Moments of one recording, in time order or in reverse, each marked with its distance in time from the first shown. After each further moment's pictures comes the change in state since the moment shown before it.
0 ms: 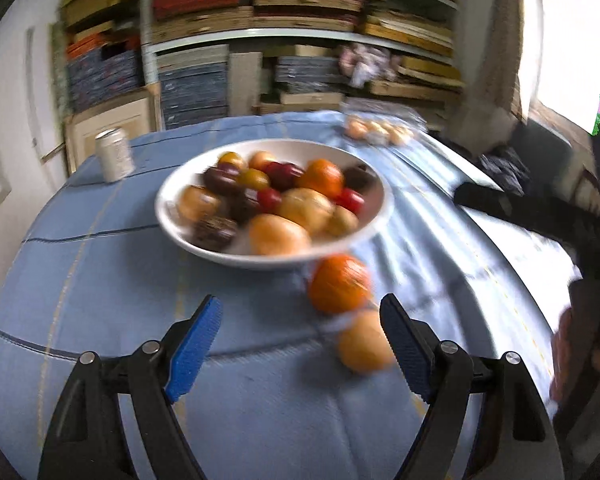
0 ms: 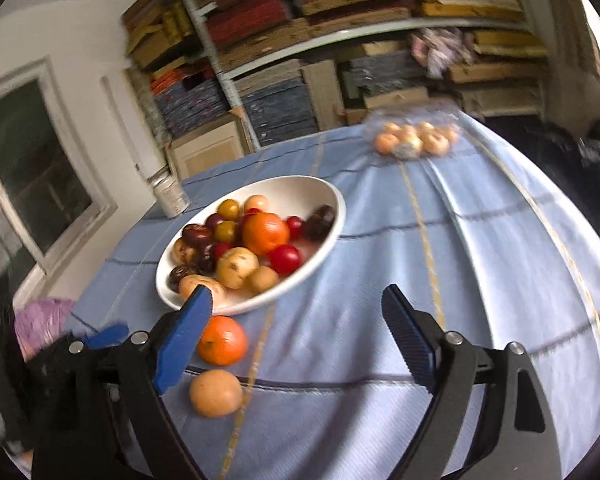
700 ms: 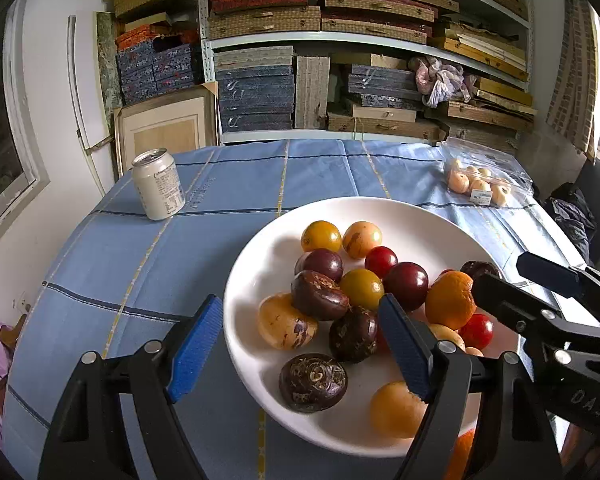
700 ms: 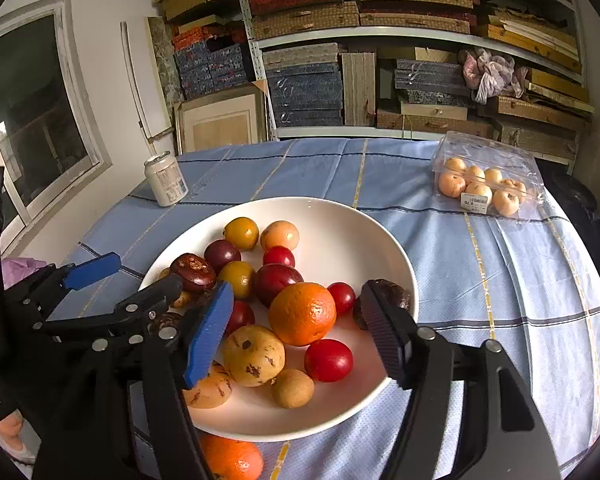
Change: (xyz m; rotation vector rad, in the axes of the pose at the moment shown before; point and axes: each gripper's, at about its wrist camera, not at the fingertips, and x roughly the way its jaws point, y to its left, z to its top) left arm 0.070 0.085 0.097 -0.137 -0.014 0.206; right arm 0.113 0.067 0.066 -0.234 0.081 -0.034
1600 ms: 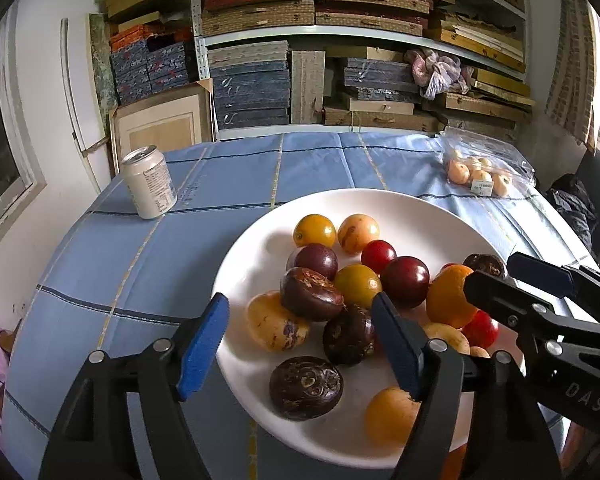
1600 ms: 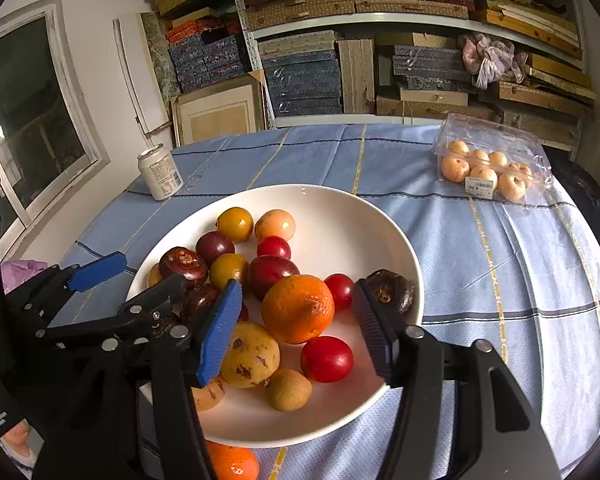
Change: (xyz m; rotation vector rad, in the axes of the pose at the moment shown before) left arm 0.014 -0.008 -0.001 0.017 0.015 -0.003; right arm 0.013 -0.006 -0.003 0.023 0.035 0.008
